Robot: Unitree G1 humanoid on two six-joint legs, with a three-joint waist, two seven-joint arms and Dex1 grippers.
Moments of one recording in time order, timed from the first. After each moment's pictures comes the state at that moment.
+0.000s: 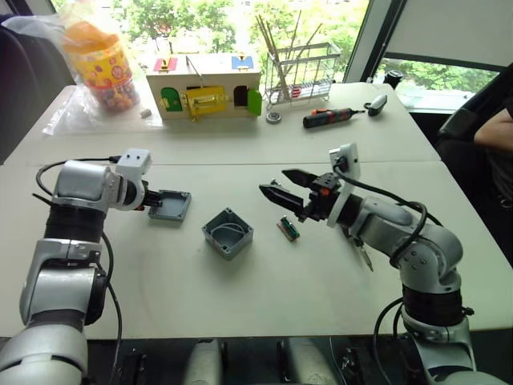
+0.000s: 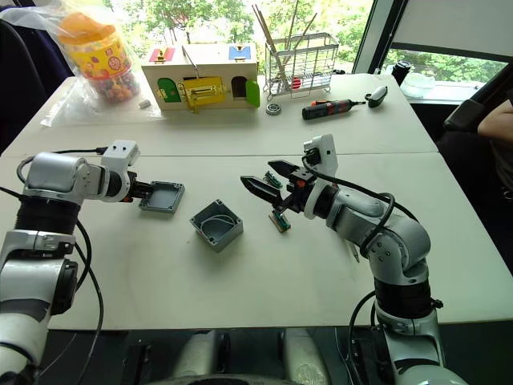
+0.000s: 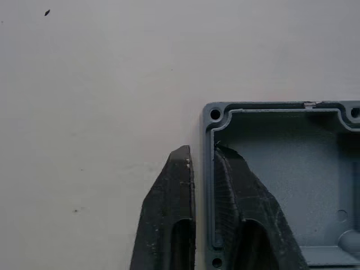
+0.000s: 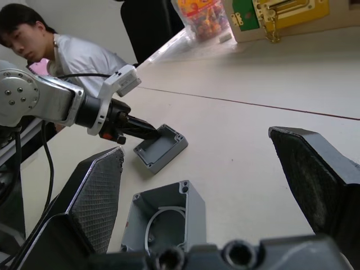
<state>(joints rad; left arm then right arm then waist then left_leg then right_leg) -0.88 0.66 -0.05 0.41 -0.23 1.33 -0.44 -0.46 -0.37 -0.08 -0.42 0.80 0.96 0.40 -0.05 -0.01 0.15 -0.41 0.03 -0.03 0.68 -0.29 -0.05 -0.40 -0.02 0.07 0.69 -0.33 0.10</state>
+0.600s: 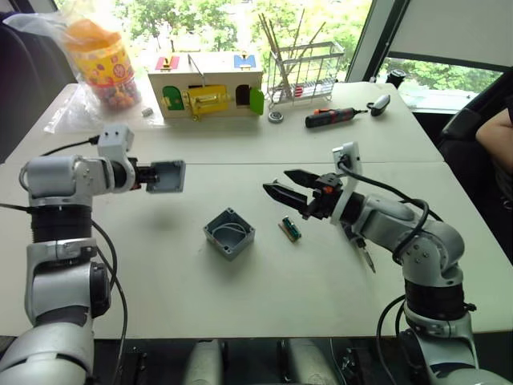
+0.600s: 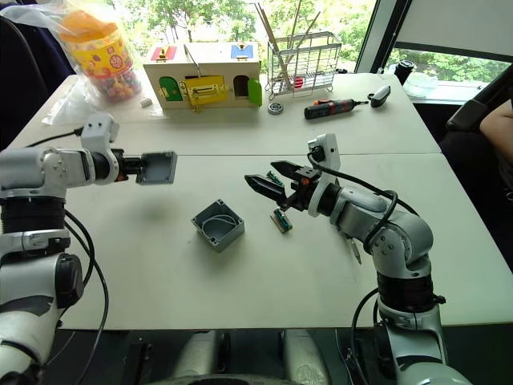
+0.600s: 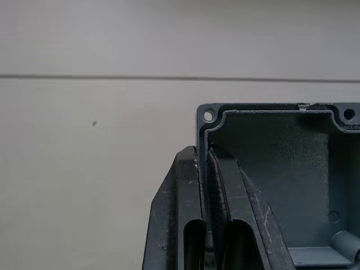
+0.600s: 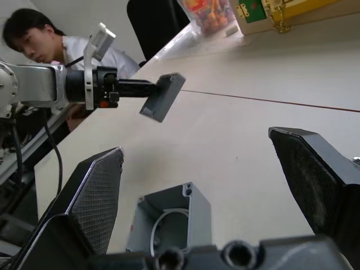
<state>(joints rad) -0.93 0.63 0.26 0.29 -0.32 1.18 -0.42 -0.53 -0.36 -0.10 -0.32 0.86 1.00 0.43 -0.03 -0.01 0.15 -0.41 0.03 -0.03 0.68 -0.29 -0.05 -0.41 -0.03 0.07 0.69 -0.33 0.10</state>
